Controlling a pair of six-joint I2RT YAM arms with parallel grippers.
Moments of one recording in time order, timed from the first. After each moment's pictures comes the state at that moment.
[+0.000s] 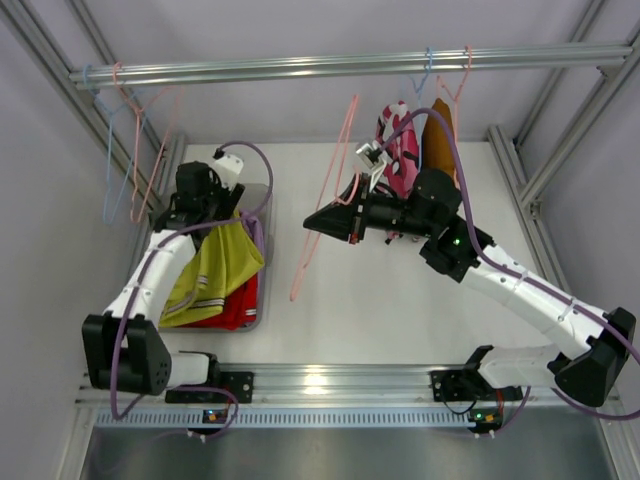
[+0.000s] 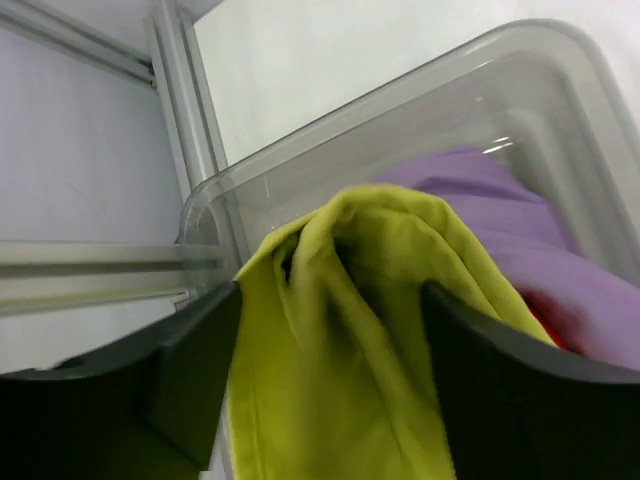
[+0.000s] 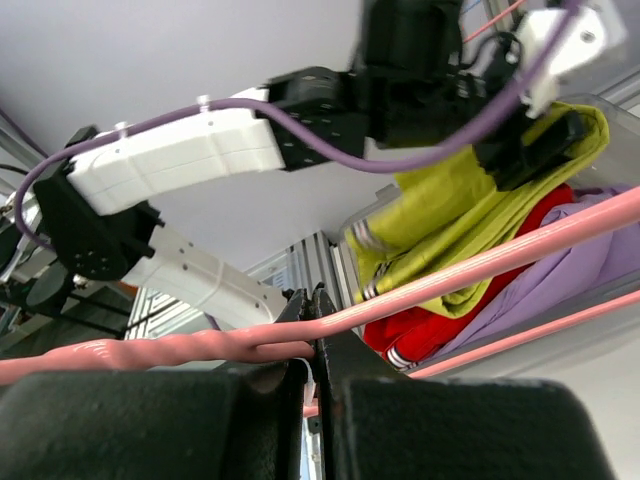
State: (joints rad) left arm -0.11 1.35 1.06 -0.24 -0.14 0.50; right arm 0.81 1.22 1.21 0.11 -0.57 0.57
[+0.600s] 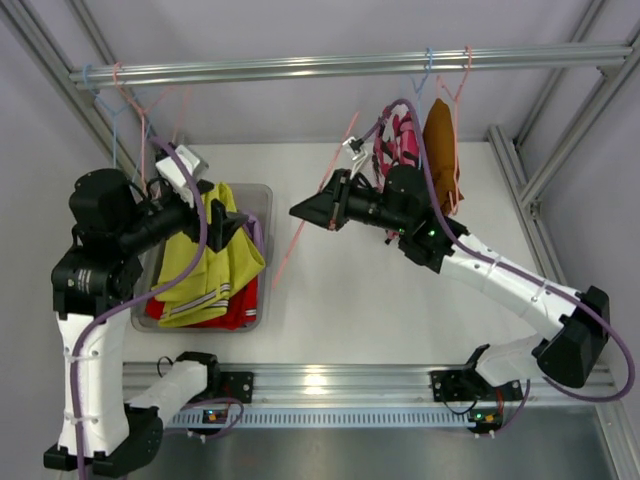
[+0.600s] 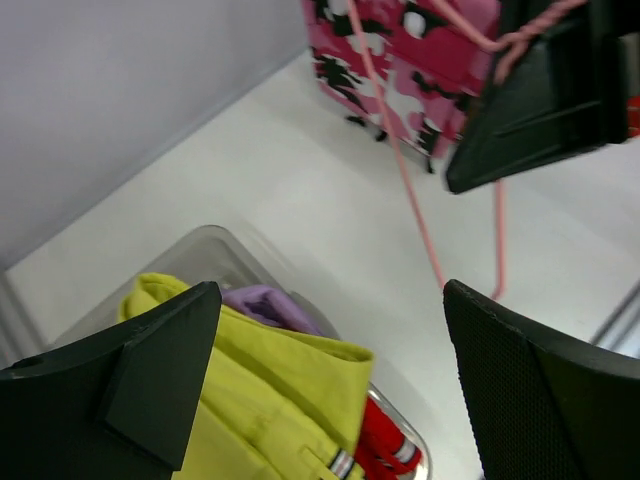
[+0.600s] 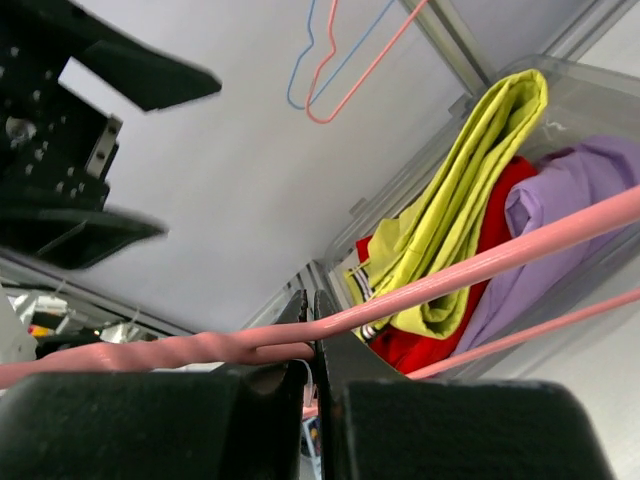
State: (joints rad) left arm -0.12 0.98 1.63 -0.92 0.56 0.26; right arm 0.83 1.34 1.25 0.11 -0.39 0.74
